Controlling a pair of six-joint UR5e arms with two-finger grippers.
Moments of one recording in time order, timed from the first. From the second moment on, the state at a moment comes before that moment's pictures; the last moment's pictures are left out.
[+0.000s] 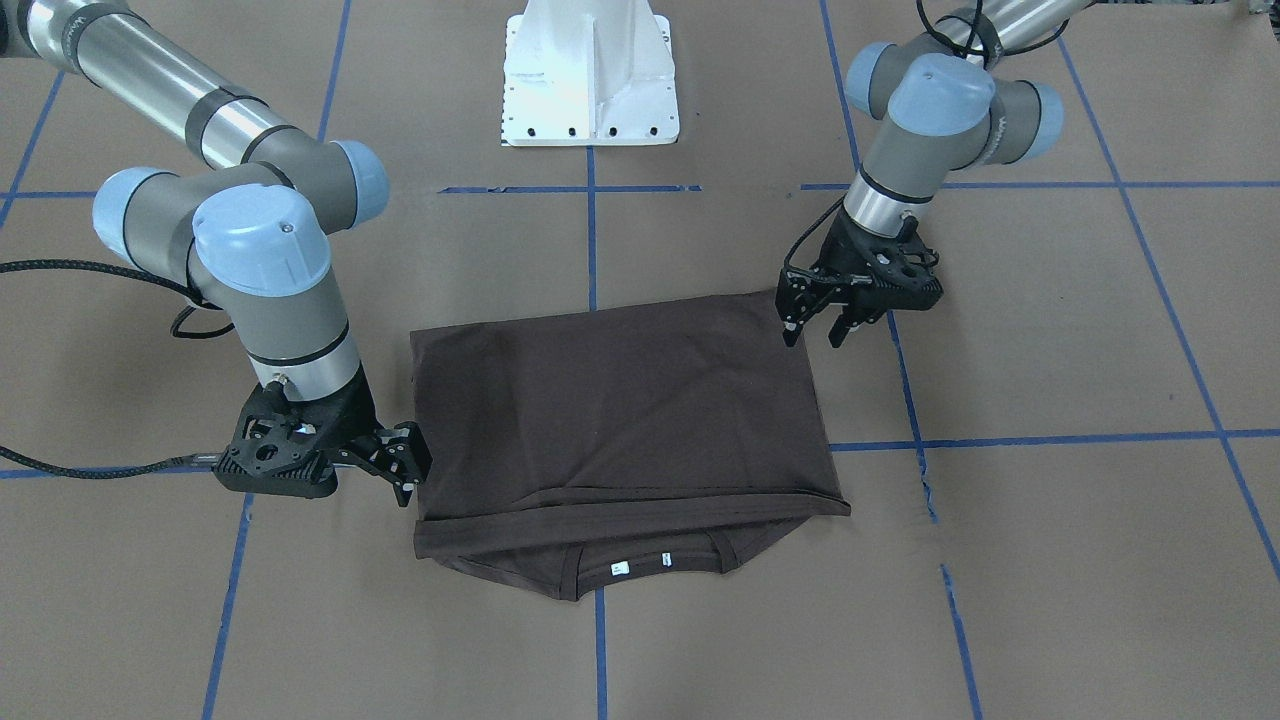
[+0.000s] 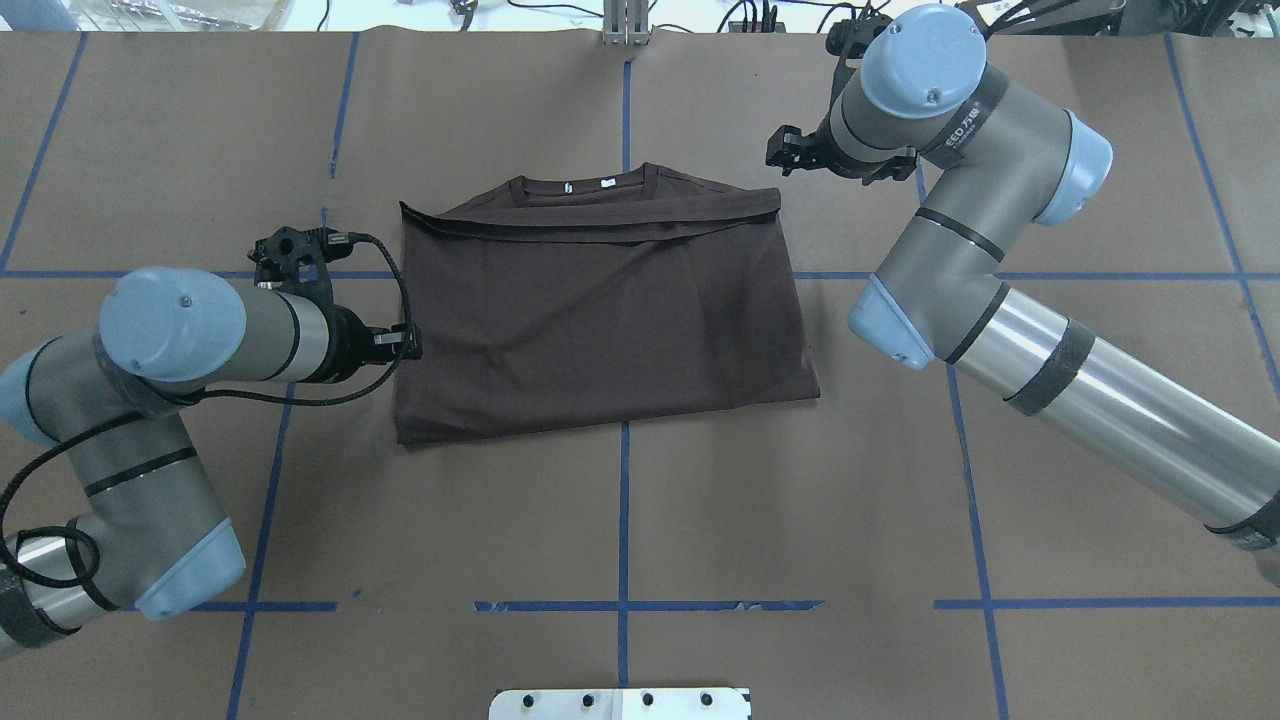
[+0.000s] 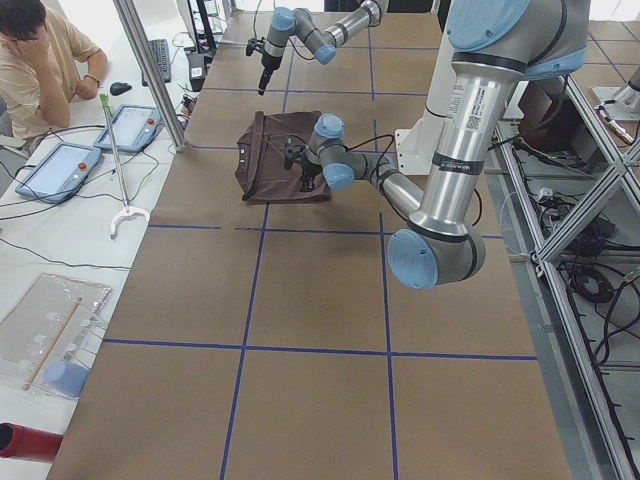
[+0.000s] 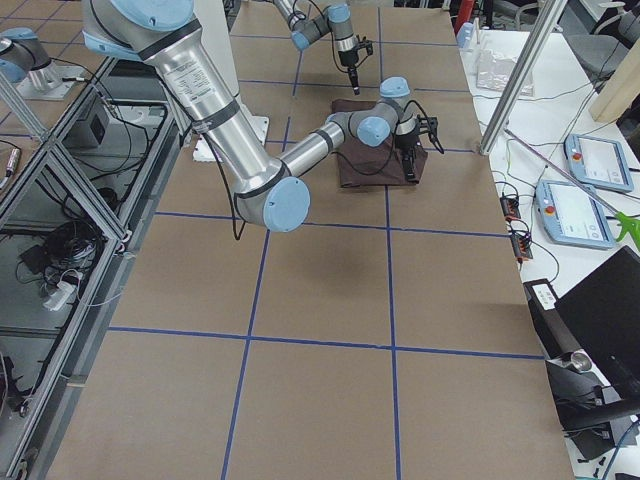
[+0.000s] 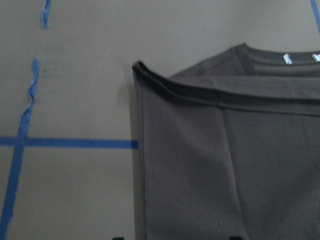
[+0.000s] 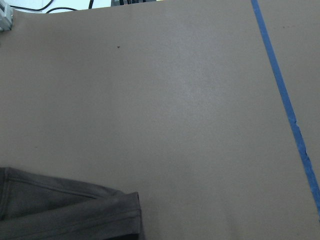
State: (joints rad) left arm -0.57 -1.84 -1.78 -2.10 -1.75 -1.36; right arm 0.82 -0.91 1.45 -1.33 1.78 1.13
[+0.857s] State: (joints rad) left arm -0.47 -1.81 -1.78 -2.13 -1.69 -1.43; right arm 0.82 -0.92 1.46 -1.33 1.78 1.13
